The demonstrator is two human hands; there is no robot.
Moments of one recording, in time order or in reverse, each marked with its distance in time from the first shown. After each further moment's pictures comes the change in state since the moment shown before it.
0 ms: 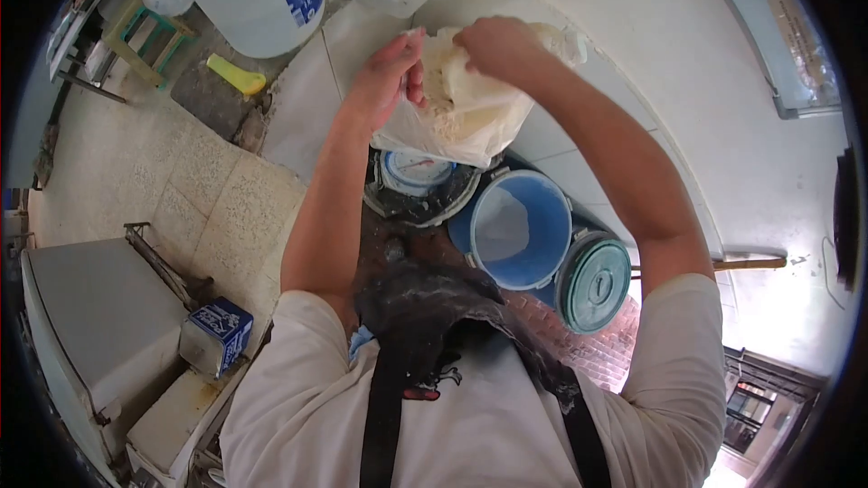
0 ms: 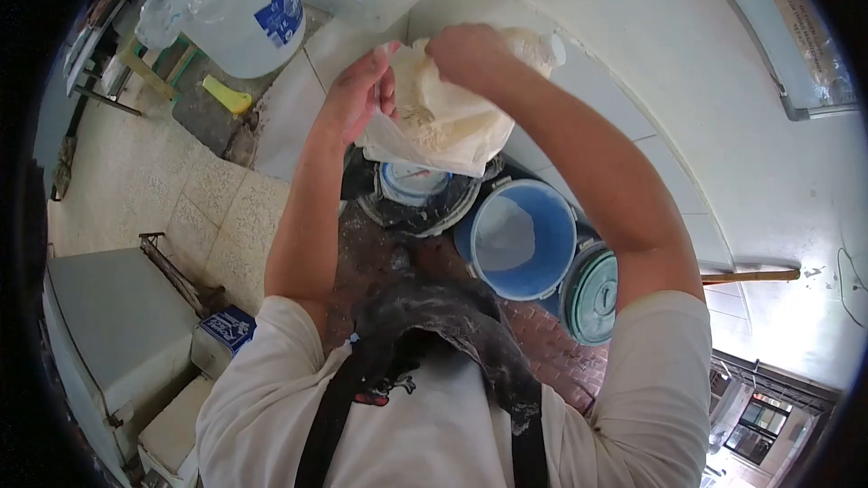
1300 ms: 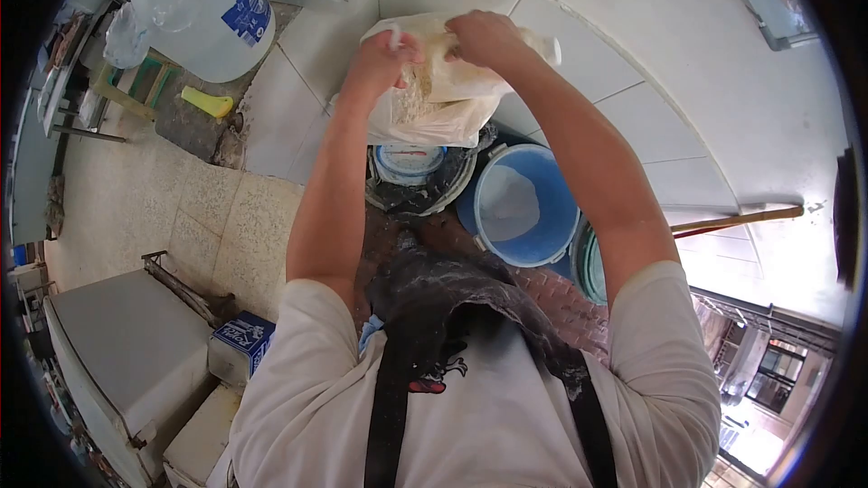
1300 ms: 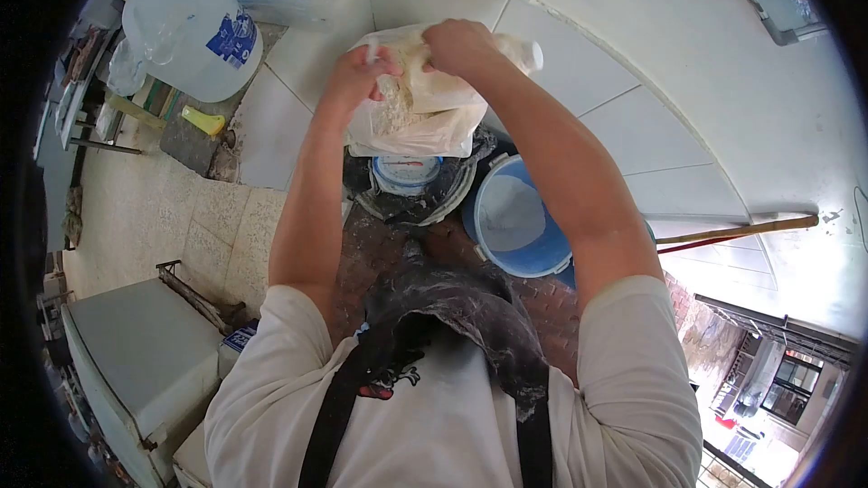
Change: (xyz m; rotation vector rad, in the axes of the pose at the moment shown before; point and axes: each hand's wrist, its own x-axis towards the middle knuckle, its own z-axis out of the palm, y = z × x) left_hand 0.050 -0.035 0.029 0.503 0.154 0.037; right_hand -0.031 0.034 0.063 0.193 0.078 0.214
